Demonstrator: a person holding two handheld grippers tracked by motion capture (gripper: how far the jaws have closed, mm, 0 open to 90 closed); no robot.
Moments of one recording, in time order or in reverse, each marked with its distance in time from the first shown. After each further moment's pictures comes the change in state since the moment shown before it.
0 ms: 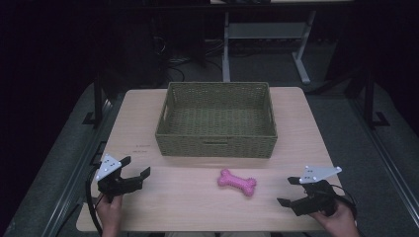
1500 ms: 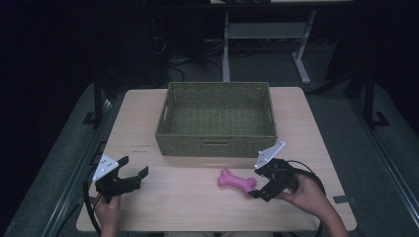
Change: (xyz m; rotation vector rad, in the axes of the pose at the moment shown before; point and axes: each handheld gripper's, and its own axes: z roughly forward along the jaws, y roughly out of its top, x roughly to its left) left arm 0.003 -0.001 -0.004 -0.015 0.012 -0.014; right arm 0.016 0.092 0.057 0.228 0.165 -0.198
